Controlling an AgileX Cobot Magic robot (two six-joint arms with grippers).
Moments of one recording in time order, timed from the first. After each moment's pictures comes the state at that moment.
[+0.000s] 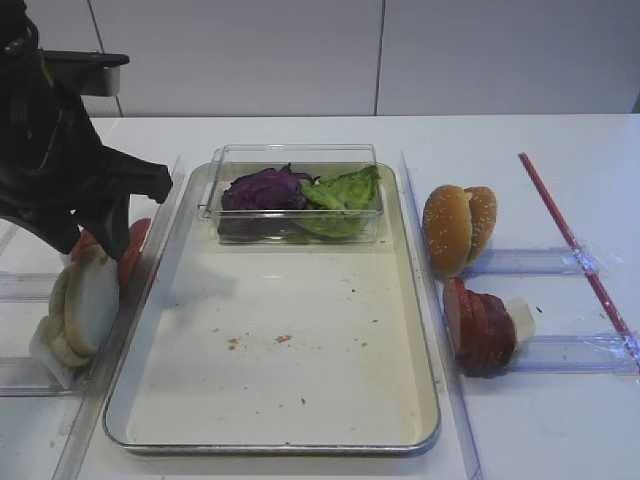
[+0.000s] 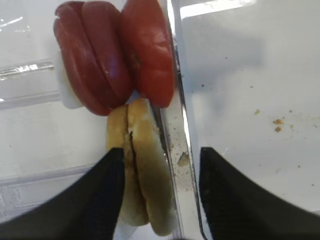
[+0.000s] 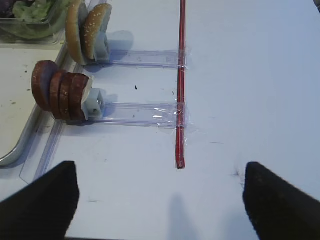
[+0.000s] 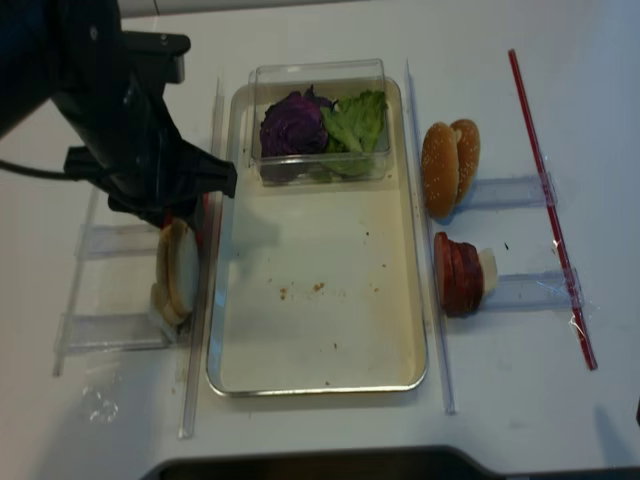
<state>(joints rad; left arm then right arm) -0.36 1.53 -1.22 0.06 1.14 -0.28 -0.08 -0.02 -0.46 0.16 1.13 -0.12</state>
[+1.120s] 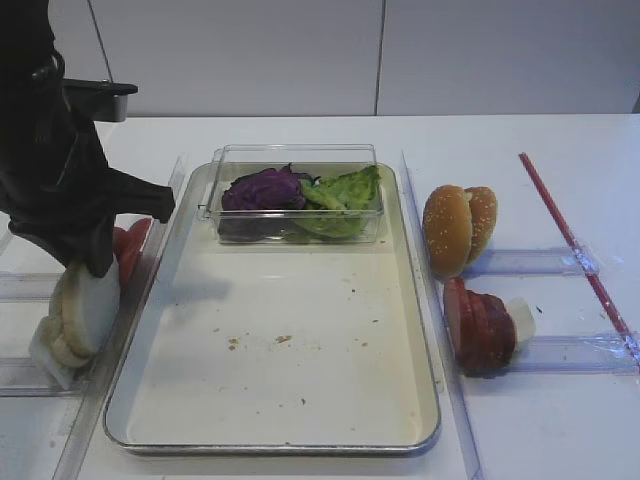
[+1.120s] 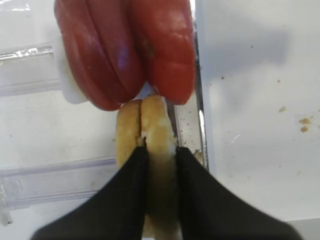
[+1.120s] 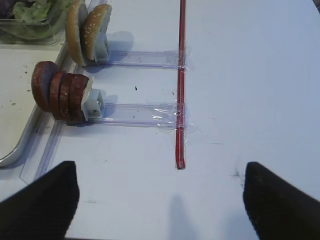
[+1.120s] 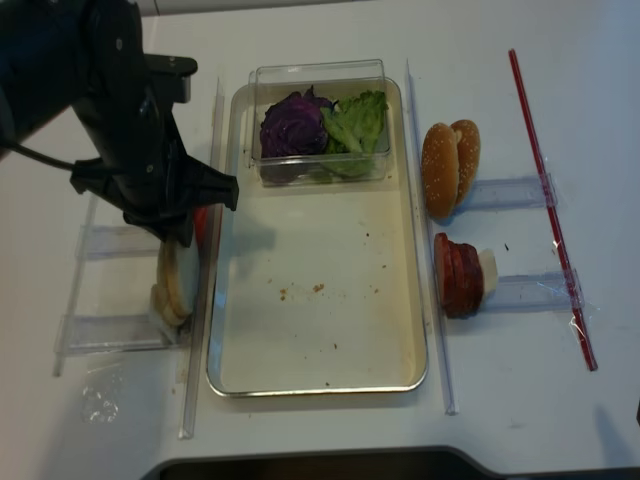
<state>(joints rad) -0.36 1.59 -1.22 0.07 1.17 -0.30 -0.08 -0.02 -0.46 0.16 1.13 -0.12</state>
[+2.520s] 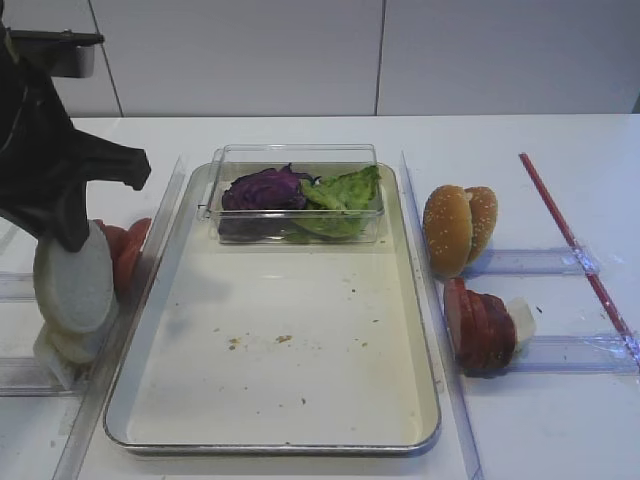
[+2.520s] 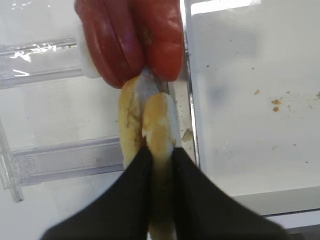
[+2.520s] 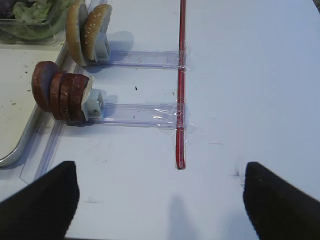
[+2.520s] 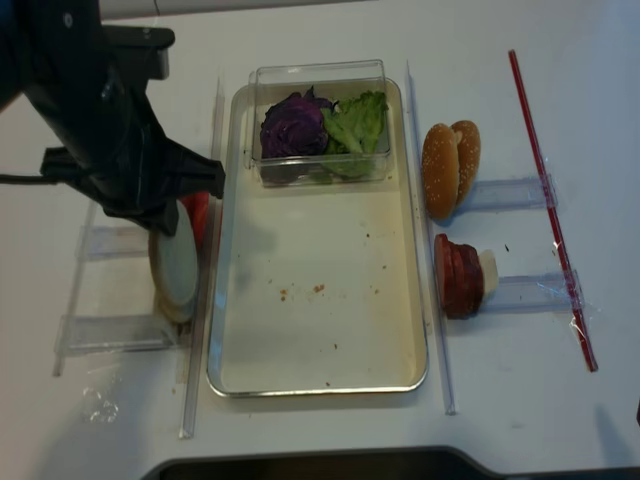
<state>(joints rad) -0.36 1.46 -1.23 0.07 1.23 -0.31 -0.08 -0.02 -0.46 0.16 1.13 -0.12</state>
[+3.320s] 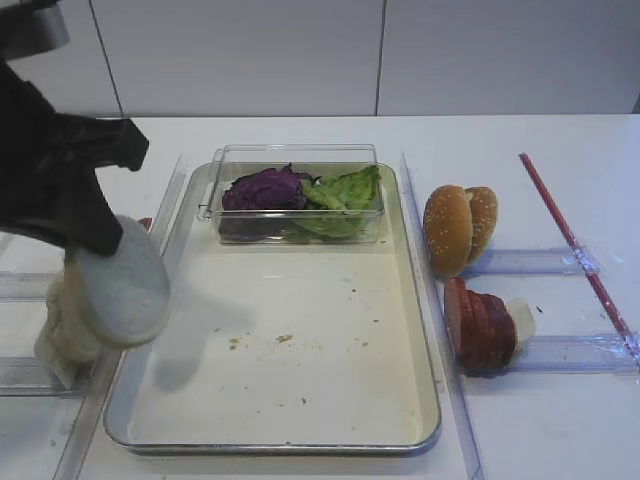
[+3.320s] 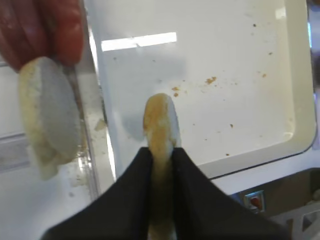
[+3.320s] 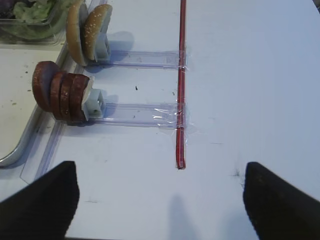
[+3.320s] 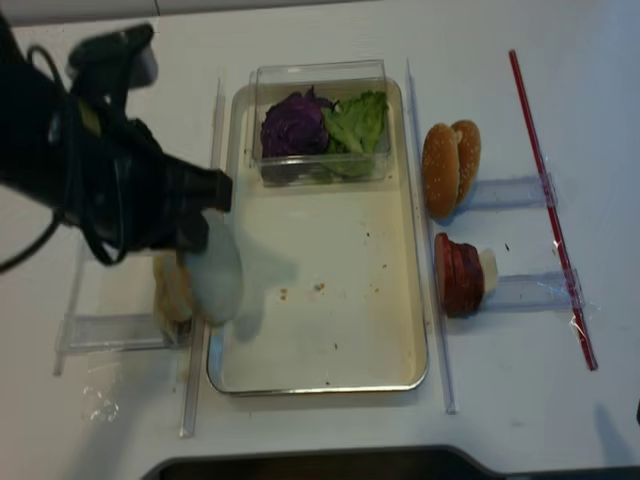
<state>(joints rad) -0.36 1.24 -1.06 -0.22 1.07 -0.22 -0.08 -0.02 -0.46 0.16 1.13 -0.12</state>
